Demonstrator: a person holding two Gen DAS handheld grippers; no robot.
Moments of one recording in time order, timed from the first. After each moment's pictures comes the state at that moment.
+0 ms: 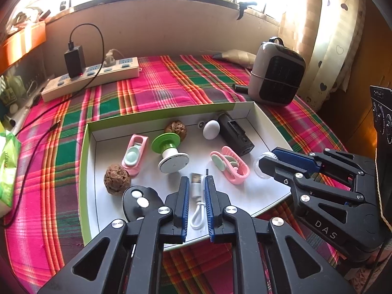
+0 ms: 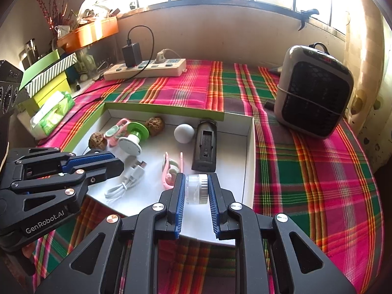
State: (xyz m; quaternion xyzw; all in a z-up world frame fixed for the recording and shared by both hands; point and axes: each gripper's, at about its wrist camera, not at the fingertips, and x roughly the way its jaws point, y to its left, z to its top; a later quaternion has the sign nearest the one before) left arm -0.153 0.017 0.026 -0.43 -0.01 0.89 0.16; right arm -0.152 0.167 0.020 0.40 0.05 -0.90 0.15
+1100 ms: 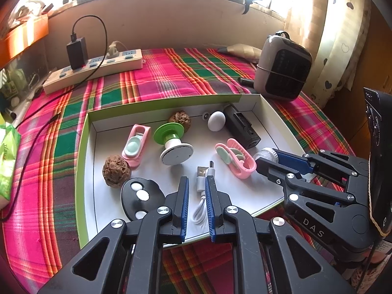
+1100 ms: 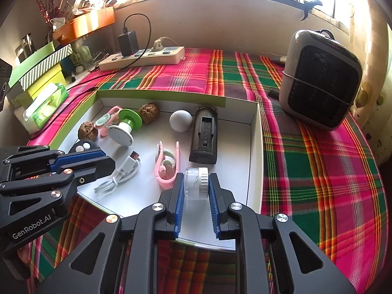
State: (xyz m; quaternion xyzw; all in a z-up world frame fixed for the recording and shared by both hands) left arm -0.154 0.018 0.017 -0.44 -0.01 0.89 0.15; right arm -0.161 0.165 0.003 0.42 0.06 -0.89 0.15
